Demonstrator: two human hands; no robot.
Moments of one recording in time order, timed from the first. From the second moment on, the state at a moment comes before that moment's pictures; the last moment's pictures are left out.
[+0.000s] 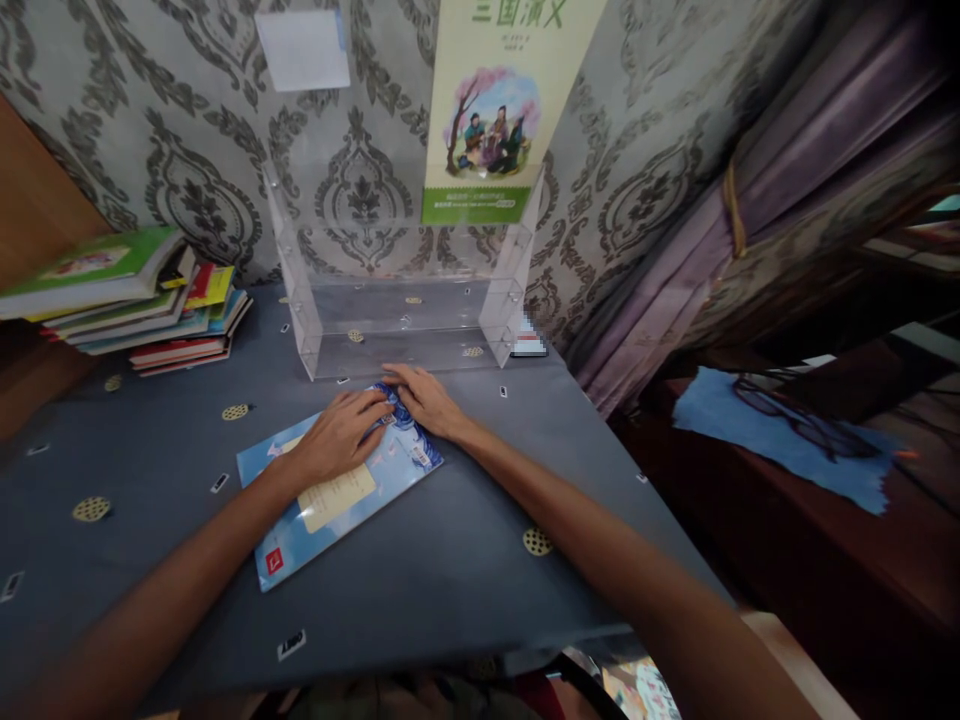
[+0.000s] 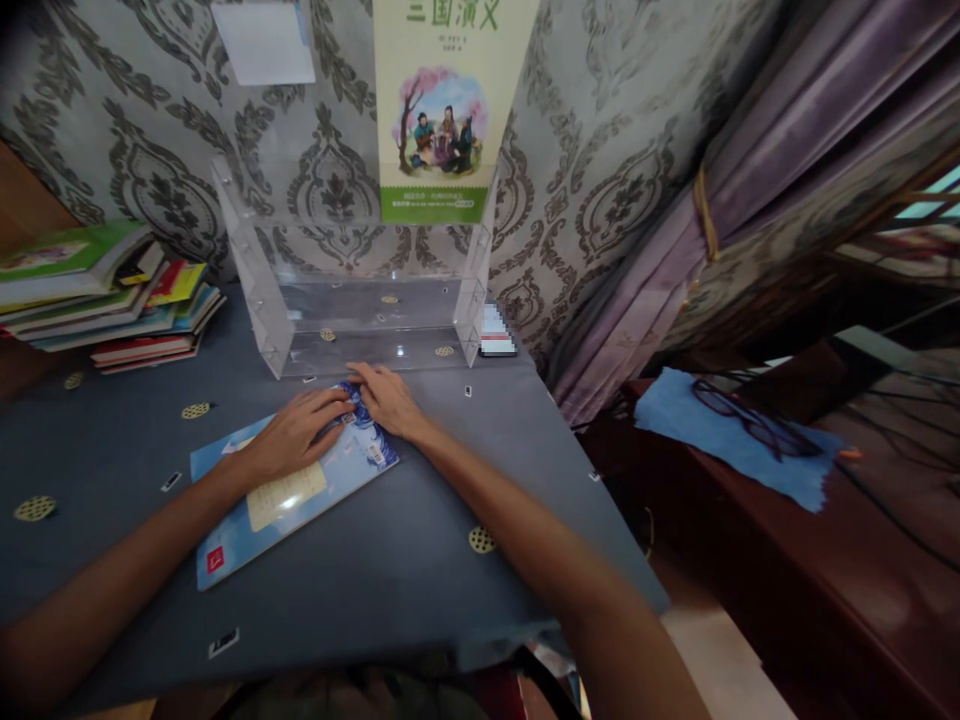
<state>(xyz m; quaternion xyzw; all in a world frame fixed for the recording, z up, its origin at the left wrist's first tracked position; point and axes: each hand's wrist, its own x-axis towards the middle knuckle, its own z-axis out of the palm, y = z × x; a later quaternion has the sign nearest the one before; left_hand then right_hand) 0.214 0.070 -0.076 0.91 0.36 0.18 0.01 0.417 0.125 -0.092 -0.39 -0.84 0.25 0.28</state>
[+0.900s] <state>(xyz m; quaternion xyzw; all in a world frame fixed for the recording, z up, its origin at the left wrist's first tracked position) 0.222 0.061 -0.077 0.92 0.36 0.18 -0.01 0.477 0.042 -0.089 -0.36 -0.81 0.32 0.34</state>
